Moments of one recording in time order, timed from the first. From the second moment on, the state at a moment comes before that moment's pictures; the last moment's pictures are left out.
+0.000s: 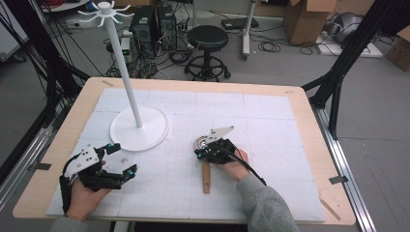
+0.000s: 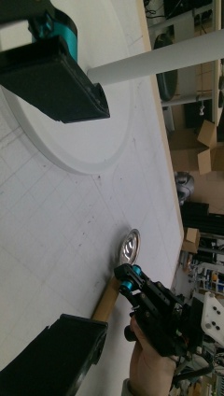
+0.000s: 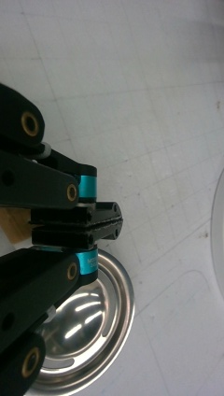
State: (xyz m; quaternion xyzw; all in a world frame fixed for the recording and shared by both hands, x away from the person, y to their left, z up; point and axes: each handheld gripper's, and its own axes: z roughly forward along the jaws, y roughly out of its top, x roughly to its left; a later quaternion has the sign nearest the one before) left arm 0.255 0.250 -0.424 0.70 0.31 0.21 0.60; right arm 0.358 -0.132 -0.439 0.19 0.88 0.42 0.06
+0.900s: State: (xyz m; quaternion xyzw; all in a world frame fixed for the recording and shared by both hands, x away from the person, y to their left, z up) left arm 0.254 0.251 -0.426 0.71 0.31 0.21 0.60; right arm 0.360 -0.125 -0.442 0.18 0.90 0.39 0.08
